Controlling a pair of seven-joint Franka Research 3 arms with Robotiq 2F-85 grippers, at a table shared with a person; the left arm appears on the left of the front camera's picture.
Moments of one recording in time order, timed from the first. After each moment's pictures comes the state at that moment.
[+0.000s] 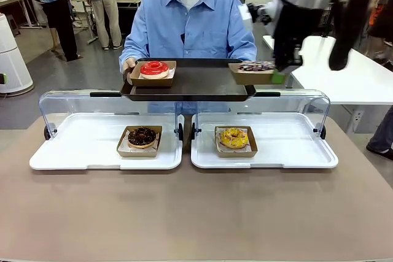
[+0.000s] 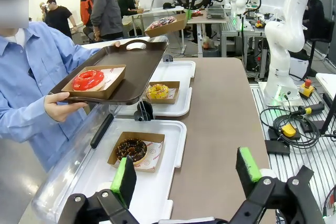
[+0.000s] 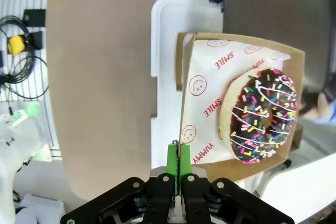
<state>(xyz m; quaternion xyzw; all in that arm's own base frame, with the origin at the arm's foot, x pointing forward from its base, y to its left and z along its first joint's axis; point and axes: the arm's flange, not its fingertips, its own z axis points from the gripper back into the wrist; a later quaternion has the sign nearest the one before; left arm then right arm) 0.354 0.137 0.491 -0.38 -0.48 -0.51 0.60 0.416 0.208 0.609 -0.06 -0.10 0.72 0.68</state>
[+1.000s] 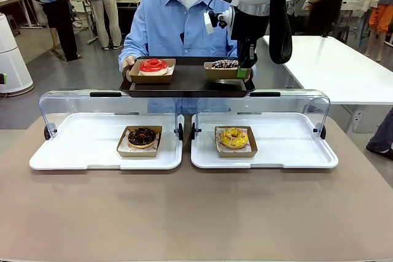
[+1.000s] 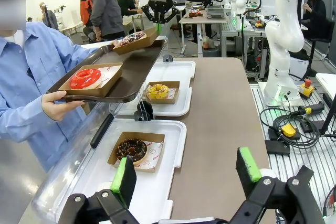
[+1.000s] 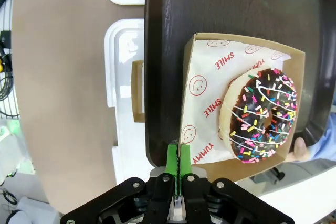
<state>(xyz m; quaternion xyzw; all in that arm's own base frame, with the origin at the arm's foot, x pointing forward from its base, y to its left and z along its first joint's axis) 0.354 0.137 0.491 -0.38 -0.48 -0.51 0.60 0.514 0.259 0.579 -0.05 -0.09 0.72 0.68</state>
